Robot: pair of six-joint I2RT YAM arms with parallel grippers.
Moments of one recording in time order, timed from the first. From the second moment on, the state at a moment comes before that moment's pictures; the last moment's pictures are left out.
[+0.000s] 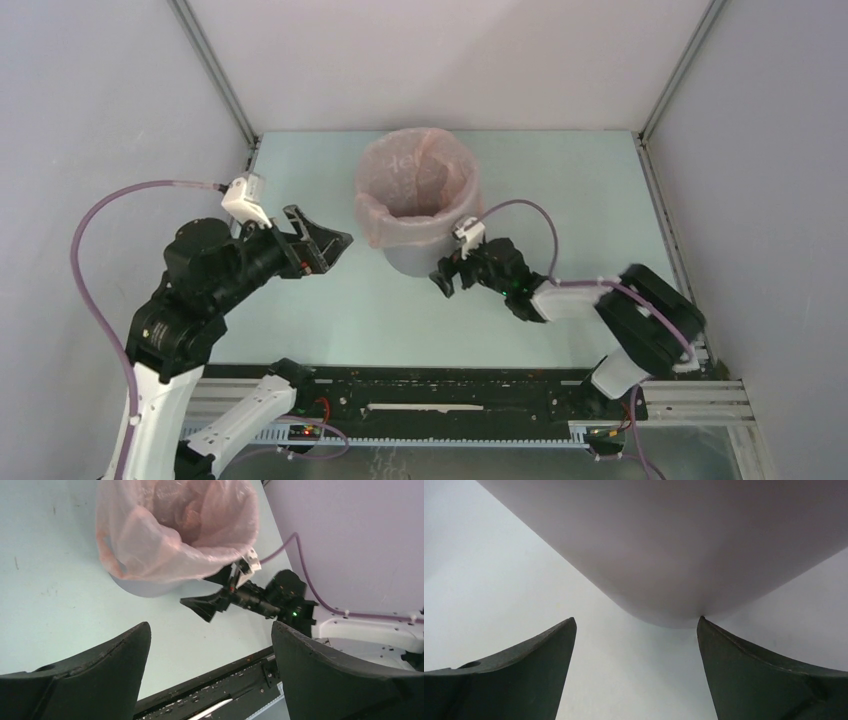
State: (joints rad) left arm -0.42 0.74 1.37 -0.94 0.12 -0.57; right arm 0.77 1.51 0.54 0.62 -0.10 0.10
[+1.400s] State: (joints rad) left arm -0.42 0.92 1.55 -0.79 0.03 -0.54; right arm 0.86 0.86 1.59 -1.02 0.34 0.53
